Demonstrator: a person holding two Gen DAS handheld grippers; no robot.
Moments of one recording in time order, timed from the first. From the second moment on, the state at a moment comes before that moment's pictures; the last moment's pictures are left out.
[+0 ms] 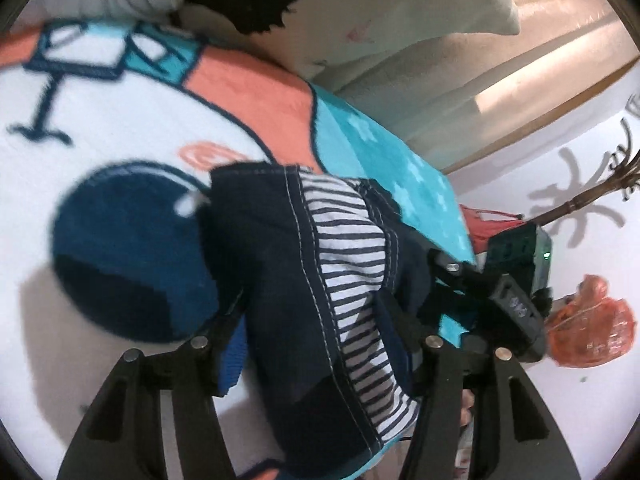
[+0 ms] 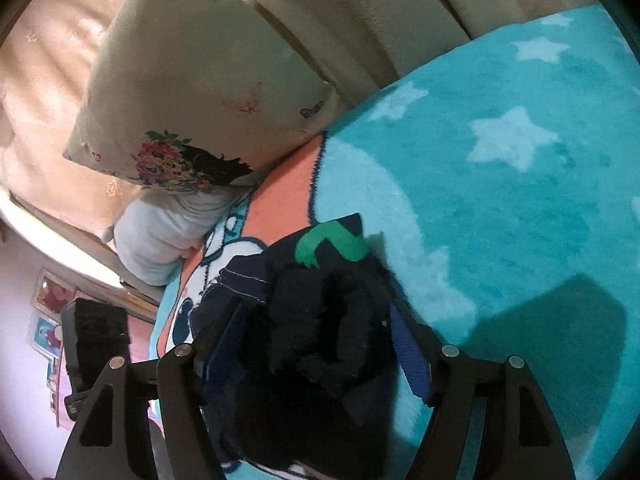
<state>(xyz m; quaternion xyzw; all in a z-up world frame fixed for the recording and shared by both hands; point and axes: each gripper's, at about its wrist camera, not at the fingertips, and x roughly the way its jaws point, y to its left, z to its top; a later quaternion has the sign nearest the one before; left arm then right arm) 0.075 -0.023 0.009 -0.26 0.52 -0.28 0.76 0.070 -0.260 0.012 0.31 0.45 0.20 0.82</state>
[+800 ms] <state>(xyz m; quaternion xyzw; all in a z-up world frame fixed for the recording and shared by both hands) 0.134 0.052 0.044 -0.20 0.49 -0.12 0.84 0.154 -0.145 0.042 0.21 0.45 0.18 0.85</state>
